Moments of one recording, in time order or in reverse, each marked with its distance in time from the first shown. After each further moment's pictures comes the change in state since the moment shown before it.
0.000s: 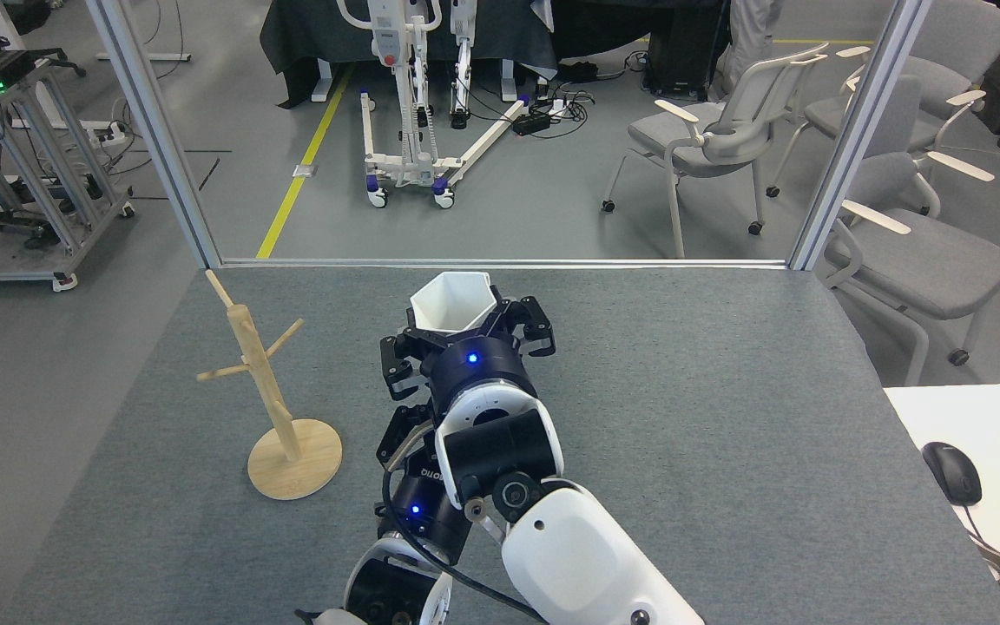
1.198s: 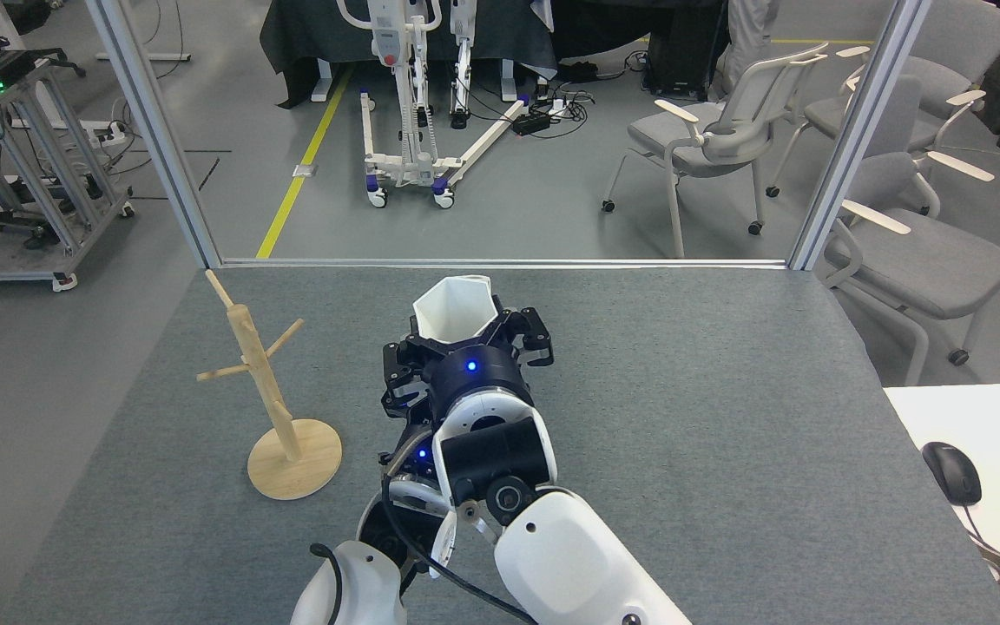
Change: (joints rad) left arm -0.165 -0.012 0.004 0.186 0.012 0.048 0.044; right arm 0.023 0.011 -0.007 0.039 0.005 0.023 -0.034
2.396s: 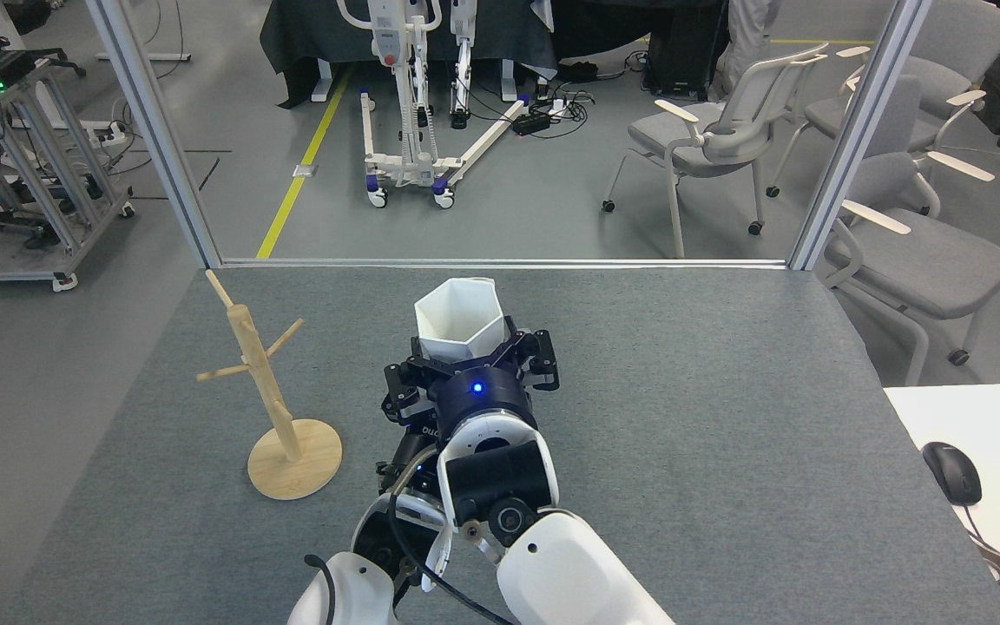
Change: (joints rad) left arm 0.032 0.011 0.000 -0.015 0.001 -0.077 0.087; right arm 0.044 -0.006 0.010 -0.004 0.002 0.030 -0.029
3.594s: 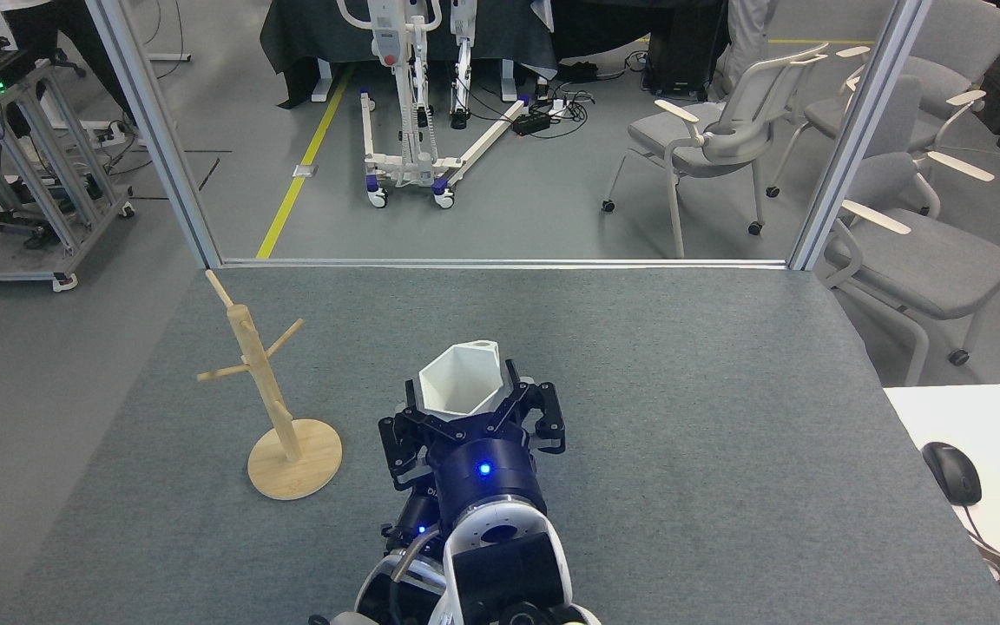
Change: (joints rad) left arm 0.123 -0.006 -0.011 0.024 0.001 -0.040 0.073; right arm 0.214 -0.004 0.044 -0.180 0.099 -0.003 -0.110
